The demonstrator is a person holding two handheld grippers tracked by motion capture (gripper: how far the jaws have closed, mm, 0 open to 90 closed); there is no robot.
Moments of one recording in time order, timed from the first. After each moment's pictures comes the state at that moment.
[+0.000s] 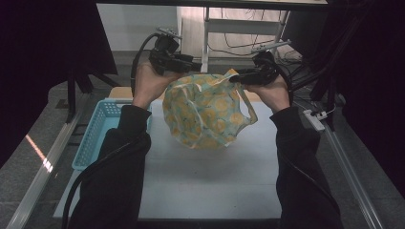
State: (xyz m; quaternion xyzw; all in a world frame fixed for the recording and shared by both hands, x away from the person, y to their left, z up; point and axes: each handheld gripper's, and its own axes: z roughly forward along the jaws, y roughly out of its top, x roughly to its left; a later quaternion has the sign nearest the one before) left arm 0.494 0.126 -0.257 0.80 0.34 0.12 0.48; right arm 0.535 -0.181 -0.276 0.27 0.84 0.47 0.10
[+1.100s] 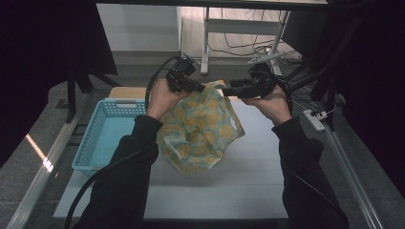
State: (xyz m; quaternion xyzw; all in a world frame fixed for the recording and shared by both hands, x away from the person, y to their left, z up) left arm 0.510 0.085 -0.319 0.87 0.34 0.08 0.36; right arm 0.505 -0.176 -0.289 0.23 0.85 0.47 0.07
